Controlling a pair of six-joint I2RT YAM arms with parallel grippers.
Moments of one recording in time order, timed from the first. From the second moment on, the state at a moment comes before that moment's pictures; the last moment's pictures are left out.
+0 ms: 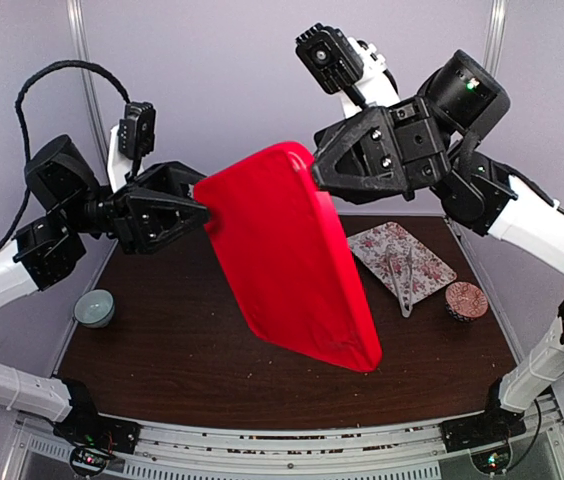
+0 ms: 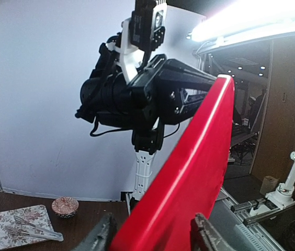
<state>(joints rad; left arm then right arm) -0.85 1.09 1.14 0.26 0.92 -0.35 1.07 1.53 1.78 0.30 -1.28 1.12</state>
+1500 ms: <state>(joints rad) -0.62 1.11 1.16 0.04 0.76 -0.42 0.35 1.48 1.42 -0.65 -0.62 0.45</state>
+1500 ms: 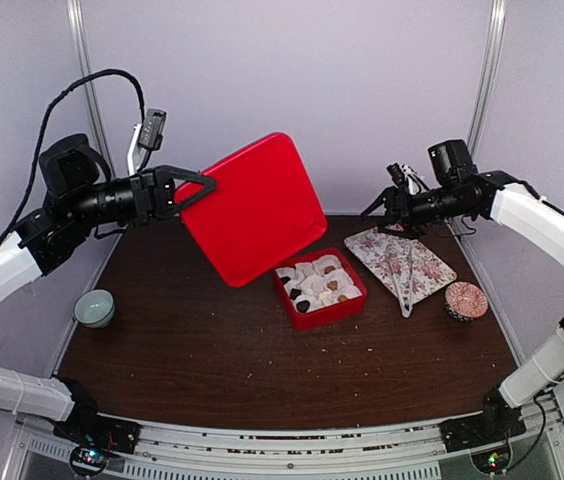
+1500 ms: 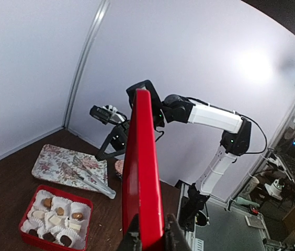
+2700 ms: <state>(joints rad) -0.39 1.19 0.87 0.26 0.42 -0.72 0.40 2.20 1.69 -0.53 -0.56 0.48</state>
